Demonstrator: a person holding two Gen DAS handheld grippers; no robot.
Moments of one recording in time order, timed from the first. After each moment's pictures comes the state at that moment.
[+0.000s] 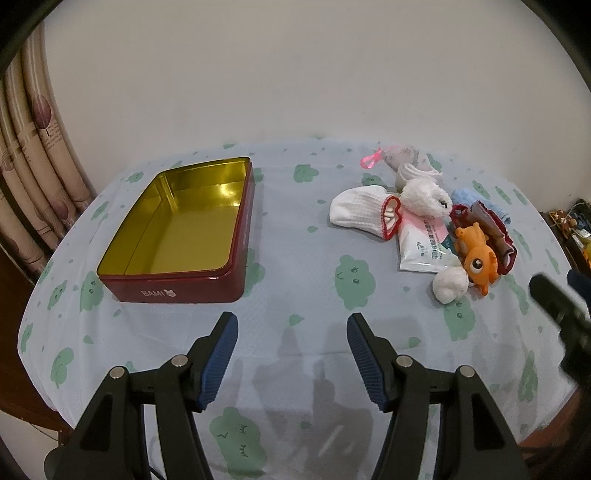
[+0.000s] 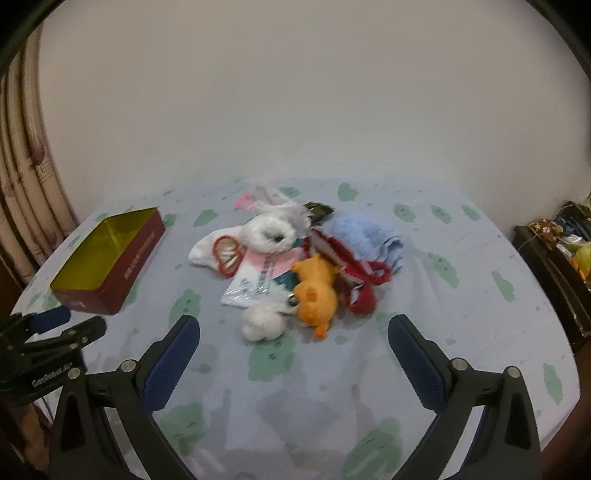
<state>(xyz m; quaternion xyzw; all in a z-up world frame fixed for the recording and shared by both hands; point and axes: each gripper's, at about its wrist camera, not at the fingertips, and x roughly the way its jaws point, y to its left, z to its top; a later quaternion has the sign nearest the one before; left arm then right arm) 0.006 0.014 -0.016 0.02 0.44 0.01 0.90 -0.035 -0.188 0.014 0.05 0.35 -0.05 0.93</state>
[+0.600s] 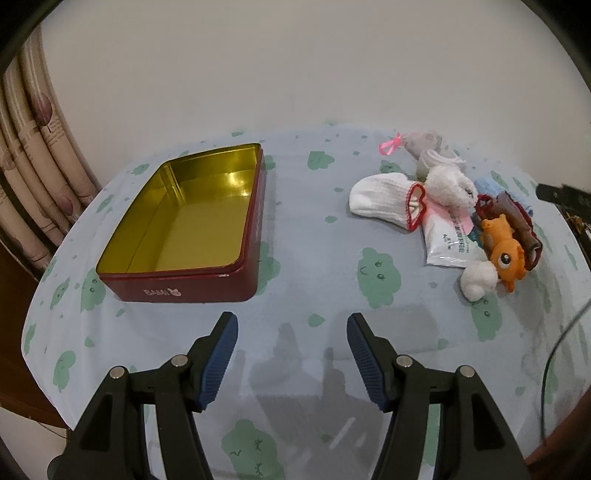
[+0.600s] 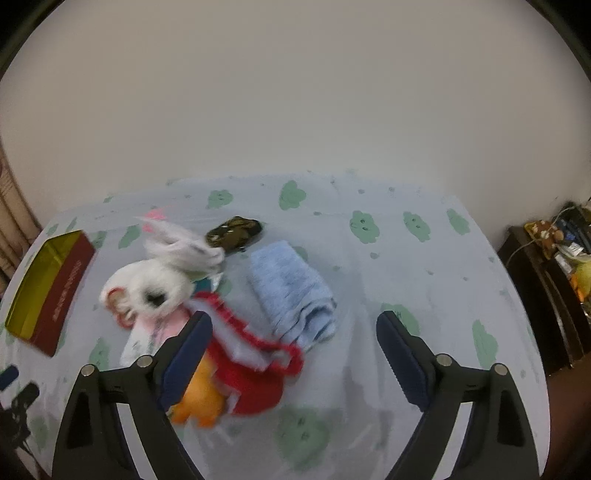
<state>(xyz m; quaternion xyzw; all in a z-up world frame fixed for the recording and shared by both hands) 0.024 0.026 -0.034 0.04 0.46 0.03 0.89 0.088 -0.307 -0.002 0.07 0.43 -0.06 0.90</state>
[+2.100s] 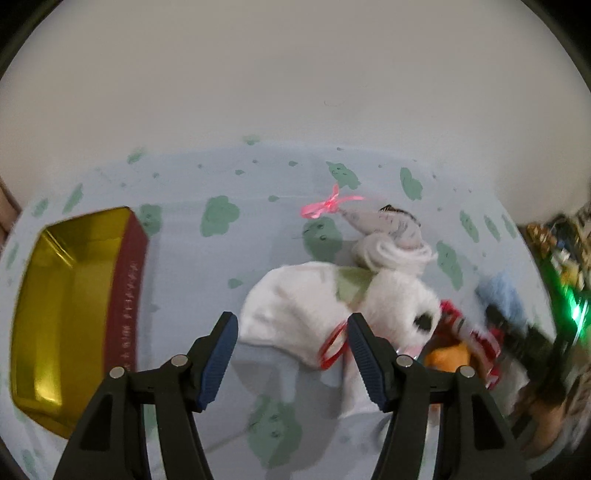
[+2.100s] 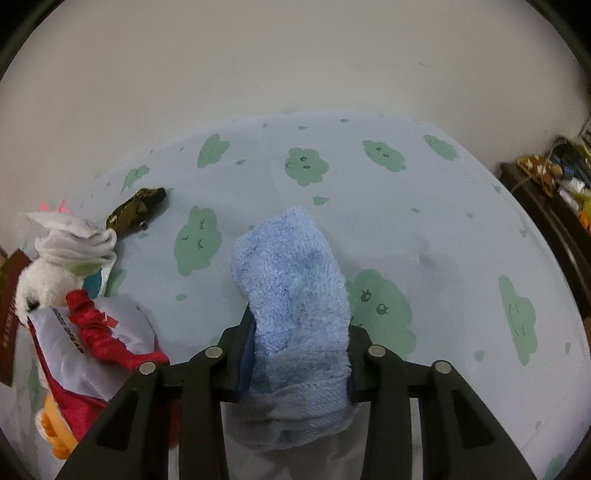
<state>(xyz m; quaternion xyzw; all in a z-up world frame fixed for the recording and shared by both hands) 0.197 -0.044 -0.027 -0.03 0.50 -0.08 0.86 0.097 -0.361 -0.089 0.11 0.44 -0.13 0.88</state>
